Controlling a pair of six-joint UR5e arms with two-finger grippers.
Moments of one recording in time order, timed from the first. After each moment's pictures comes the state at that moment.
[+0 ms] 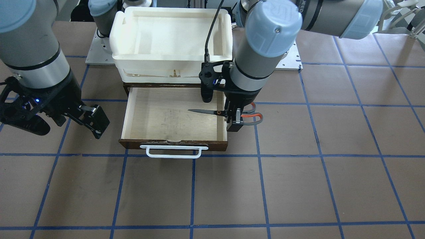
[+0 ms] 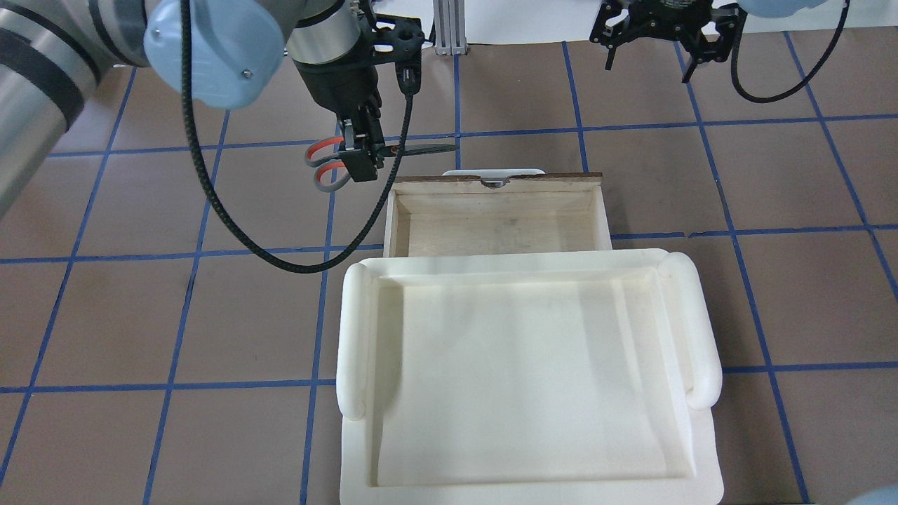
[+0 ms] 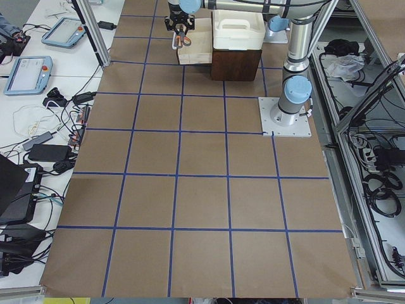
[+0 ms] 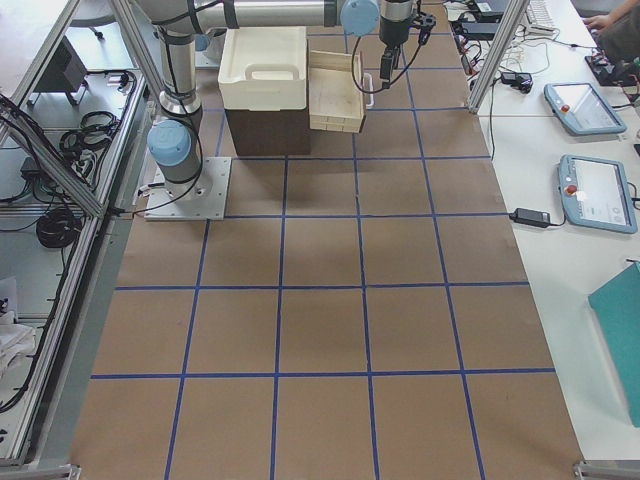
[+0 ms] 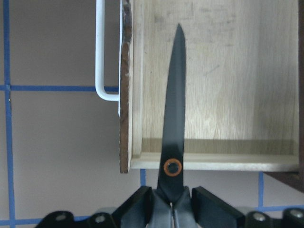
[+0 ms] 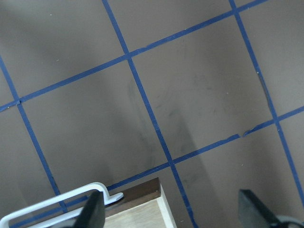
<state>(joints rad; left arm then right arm) -1.81 -1.86 -1.36 -1.55 1.46 1.32 1.58 -1.34 1.31 -1.64 -1.64 0.26</state>
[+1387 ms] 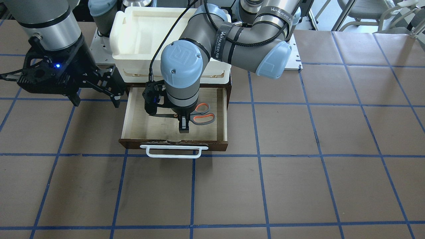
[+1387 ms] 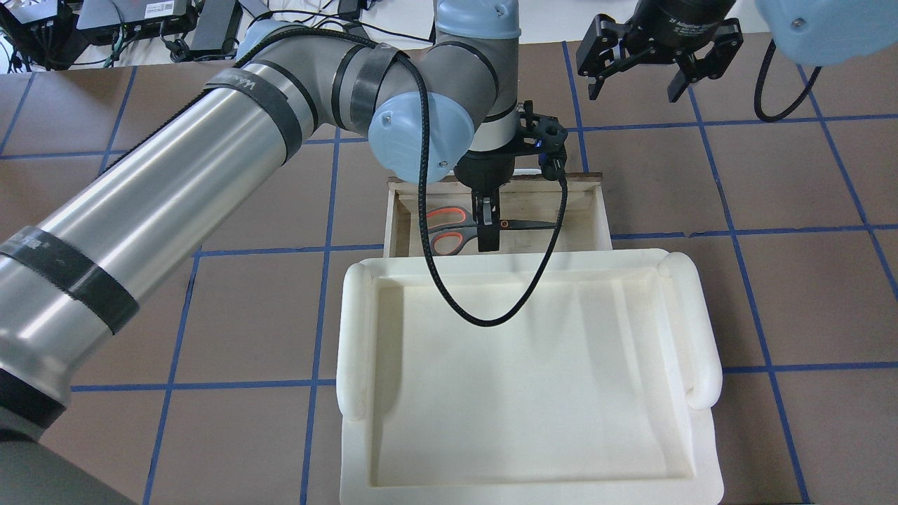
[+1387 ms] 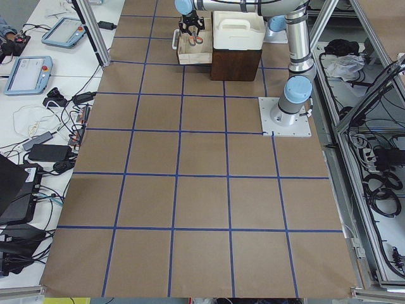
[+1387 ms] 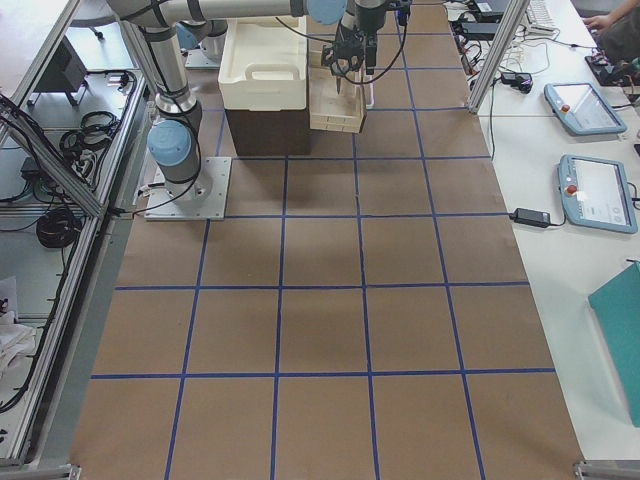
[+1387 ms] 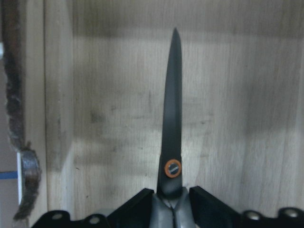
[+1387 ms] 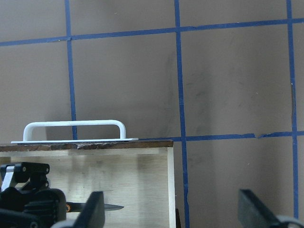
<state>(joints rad) -2.03 -2.03 -1.36 -1.52 1.46 1.11 1.60 -1.46 1.43 -1.65 -1.51 0.08</state>
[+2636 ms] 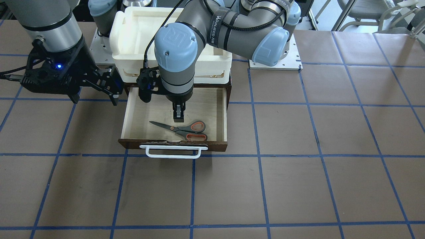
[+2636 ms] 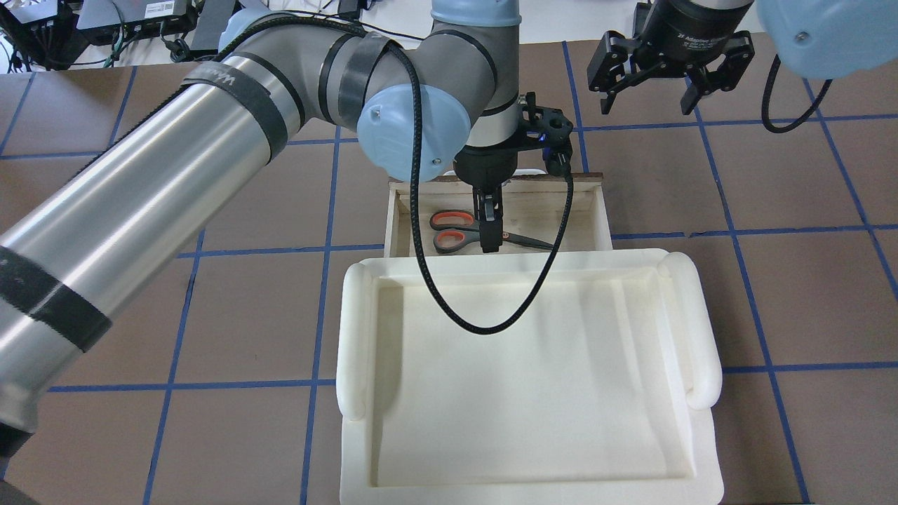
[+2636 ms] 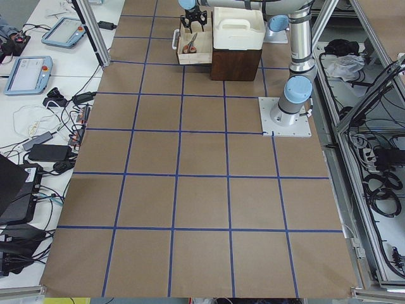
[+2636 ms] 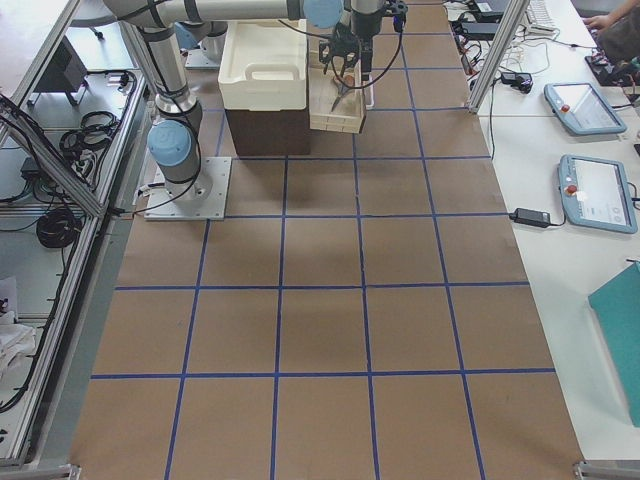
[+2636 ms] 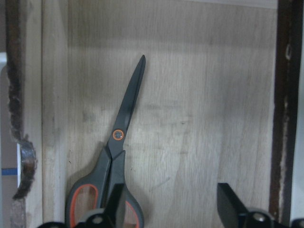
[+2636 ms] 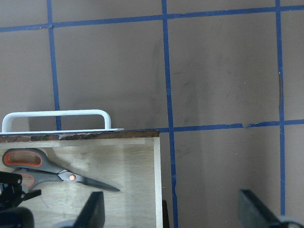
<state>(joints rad) -2.02 -1.97 -1.35 -1.55 1.44 1.09 1.59 -1.48 1.46 -1.64 -1.56 0.07</state>
